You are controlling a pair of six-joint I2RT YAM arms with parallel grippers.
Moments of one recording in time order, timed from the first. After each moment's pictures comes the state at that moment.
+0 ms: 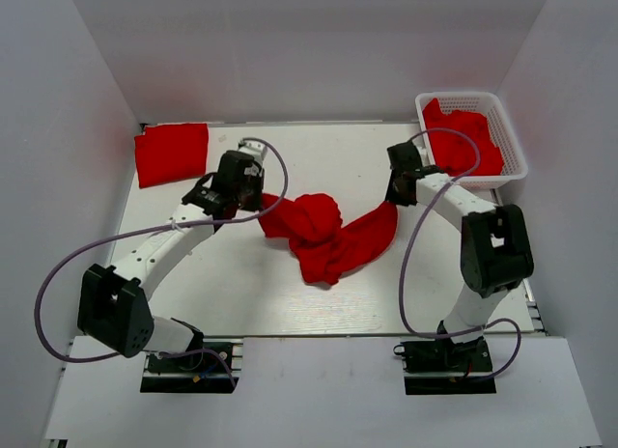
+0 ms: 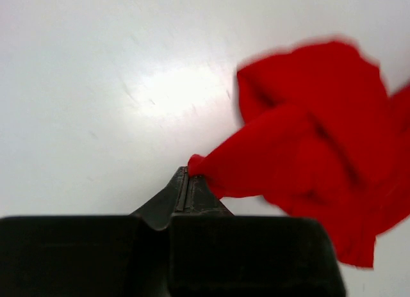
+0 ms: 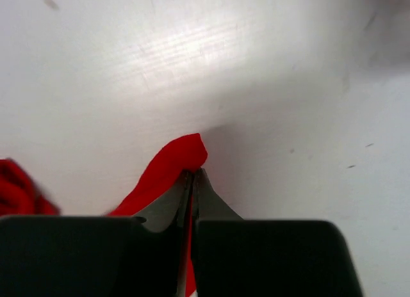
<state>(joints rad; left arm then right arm) -0.47 1.38 1.07 -0.41 -0.10 -0.18 0.32 1.77 1.21 -0.47 0.25 0.46</state>
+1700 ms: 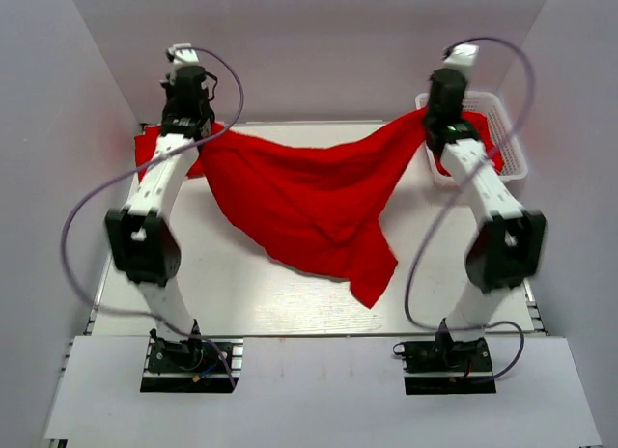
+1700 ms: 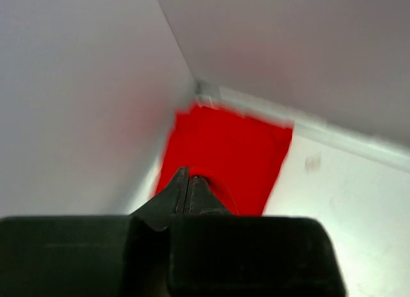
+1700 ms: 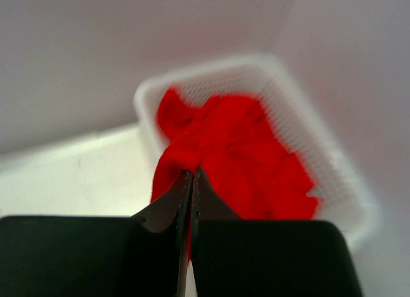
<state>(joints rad) -0.16 1.75 1.77 -0.19 -0.76 0.12 0.20 1.67 1.63 -0.03 0.61 -0.04</state>
